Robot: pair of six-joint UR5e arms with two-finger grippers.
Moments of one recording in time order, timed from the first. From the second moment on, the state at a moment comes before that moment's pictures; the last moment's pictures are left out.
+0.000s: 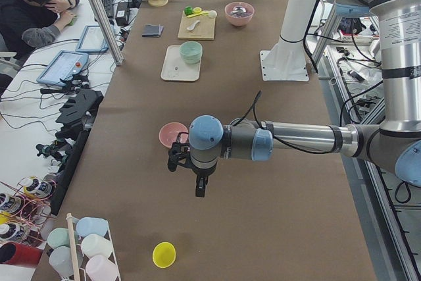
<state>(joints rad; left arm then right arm) -1.60 -1.37 -1.82 -1.60 -2.40 0.05 1.44 -1.65 1.77 -1.58 2.37 0.16</state>
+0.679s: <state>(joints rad) -1.60 -1.37 -1.82 -1.60 -2.40 0.05 1.44 -1.64 1.77 -1.58 2.37 0.15</state>
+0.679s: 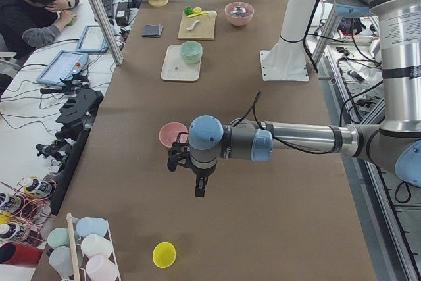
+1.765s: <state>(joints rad) -1.60 -1.57 -1.70 -1.76 -2.43 0.06 1.40 -1.48 1.77 -1.45 2.37 0.19</state>
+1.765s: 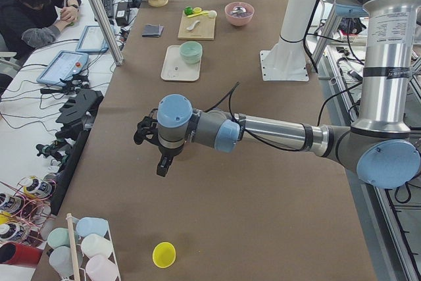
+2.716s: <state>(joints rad) -1.47 -1.67 -1.44 -2.12 -2.42 -0.14 1.29 -1.44 1.75 -1.46 2.31 0.21</state>
